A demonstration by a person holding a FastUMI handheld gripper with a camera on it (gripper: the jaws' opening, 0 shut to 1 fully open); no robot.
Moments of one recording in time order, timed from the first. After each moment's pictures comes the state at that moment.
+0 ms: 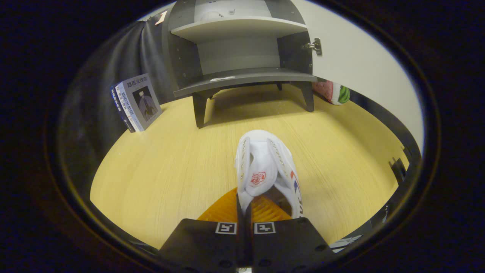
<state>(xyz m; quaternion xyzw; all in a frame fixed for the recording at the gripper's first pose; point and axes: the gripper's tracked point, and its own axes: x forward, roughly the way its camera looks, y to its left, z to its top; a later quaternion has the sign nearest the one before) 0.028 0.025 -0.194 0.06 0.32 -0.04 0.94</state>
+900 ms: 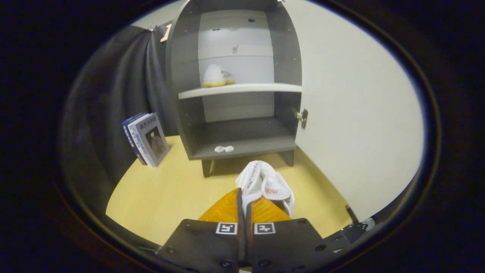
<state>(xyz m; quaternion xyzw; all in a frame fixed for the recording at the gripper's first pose) 0.038 -0.002 0.036 0.02 0.21 -0.07 0.98</state>
